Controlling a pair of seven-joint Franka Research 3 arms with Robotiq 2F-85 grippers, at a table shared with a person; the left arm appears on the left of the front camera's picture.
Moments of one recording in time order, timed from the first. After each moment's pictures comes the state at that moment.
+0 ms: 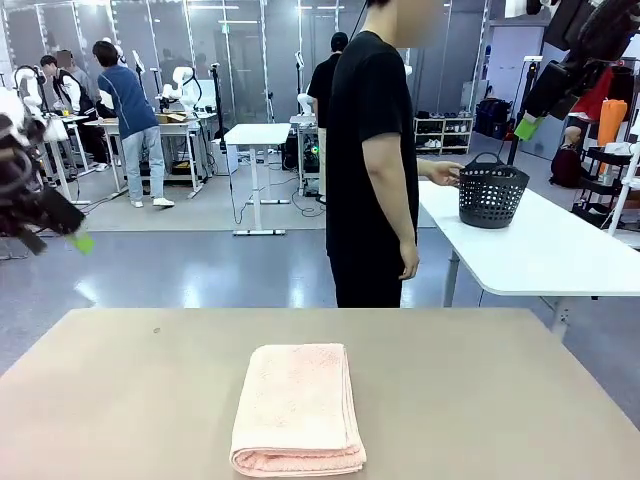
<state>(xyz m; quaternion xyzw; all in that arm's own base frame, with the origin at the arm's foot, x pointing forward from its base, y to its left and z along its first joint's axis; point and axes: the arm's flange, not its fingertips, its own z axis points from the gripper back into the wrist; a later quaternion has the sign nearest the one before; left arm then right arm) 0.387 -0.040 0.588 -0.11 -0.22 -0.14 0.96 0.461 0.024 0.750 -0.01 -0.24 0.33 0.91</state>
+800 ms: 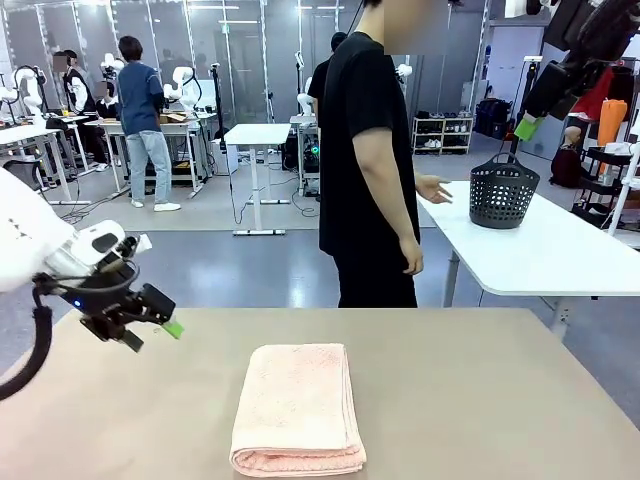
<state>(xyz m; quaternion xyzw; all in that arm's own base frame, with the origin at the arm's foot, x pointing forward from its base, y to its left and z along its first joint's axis) 0.431 -0.112 0.408 -0.25 -0.13 -0.09 0.95 0.461 0.024 0.750 -0.01 -0.24 0.33 0.91</state>
